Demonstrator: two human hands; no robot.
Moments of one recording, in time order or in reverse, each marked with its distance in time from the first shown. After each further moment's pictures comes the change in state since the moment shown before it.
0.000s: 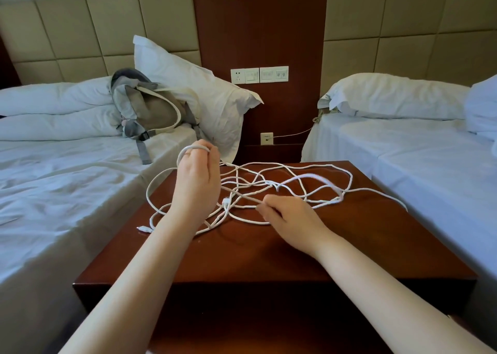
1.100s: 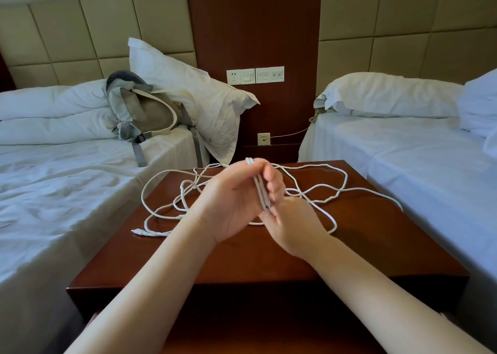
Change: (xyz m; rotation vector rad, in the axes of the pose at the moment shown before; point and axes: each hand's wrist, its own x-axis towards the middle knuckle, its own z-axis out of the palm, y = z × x) left_hand -0.012 0.055 0.009 -1.508 -0.827 -0.520; right_hand -0.006 -0.005 0.003 -0.227 0.378 -0.311
